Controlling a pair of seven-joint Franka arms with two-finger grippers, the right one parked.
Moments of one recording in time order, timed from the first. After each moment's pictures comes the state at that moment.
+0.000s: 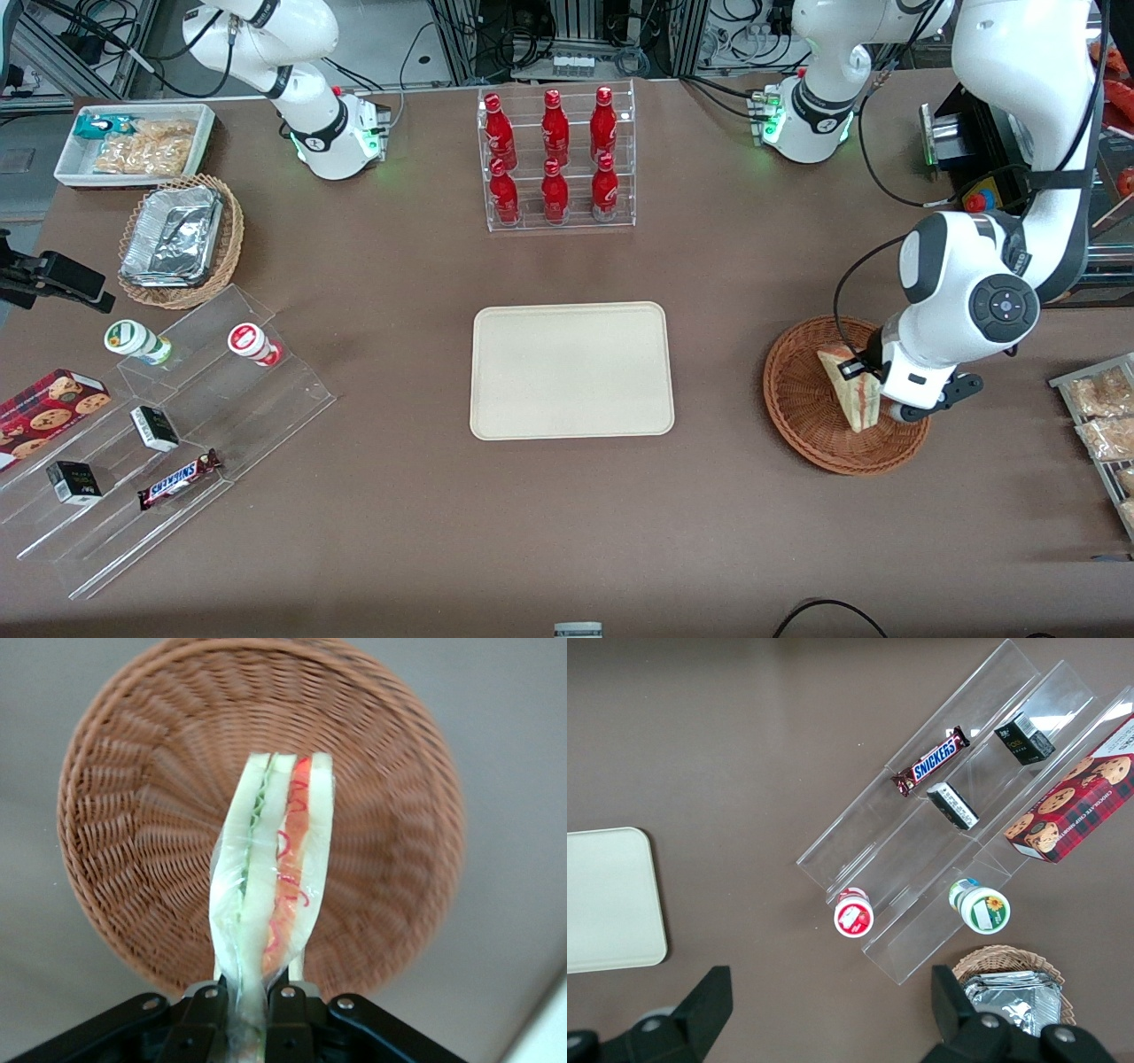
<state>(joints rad) -0.05 0.31 -0.10 -1.87 0.04 2.03 -0.48</state>
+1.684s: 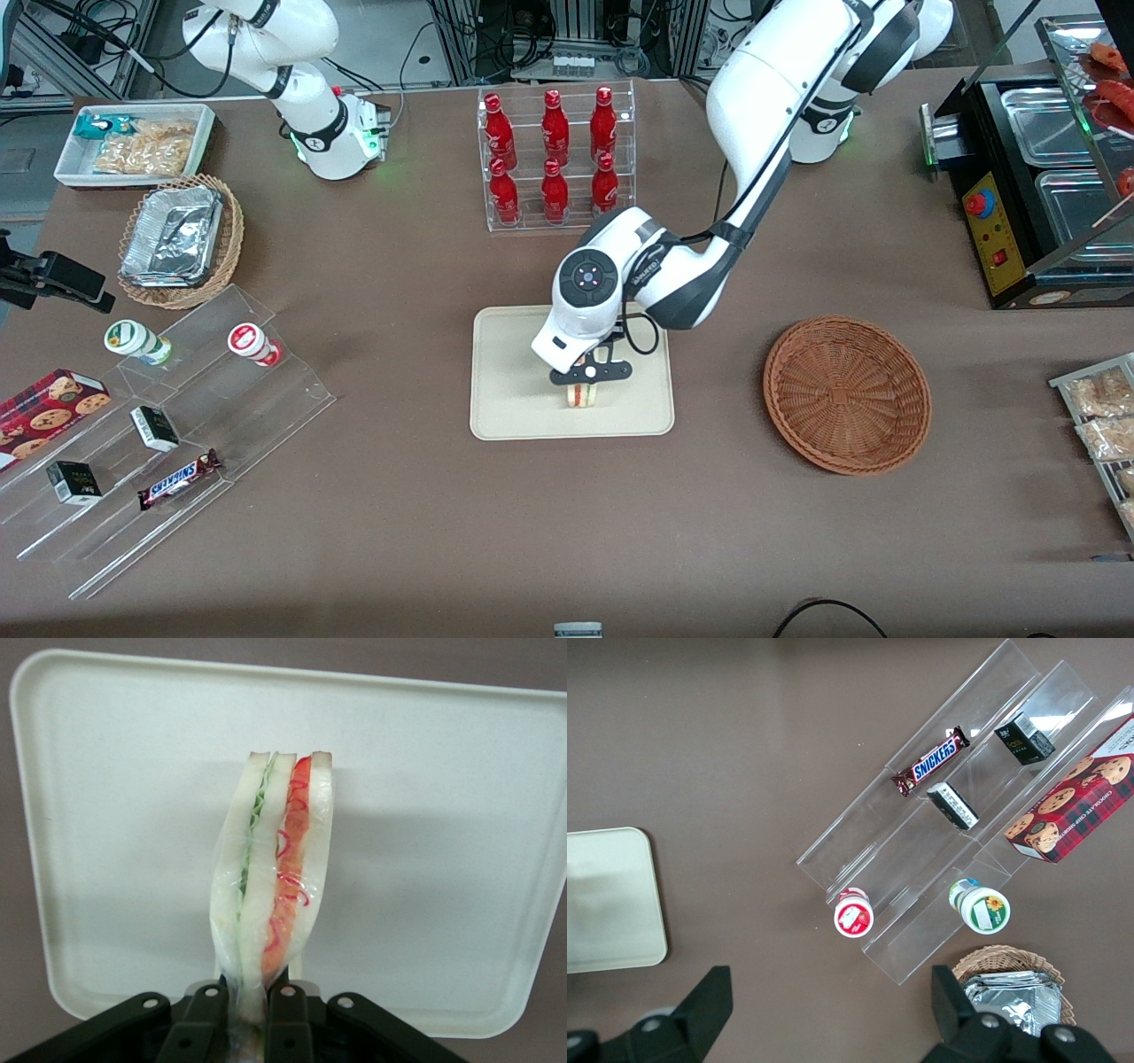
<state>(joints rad) -0.61 0.77 -0.19 -1.33 0.03 2.04 -0.87</state>
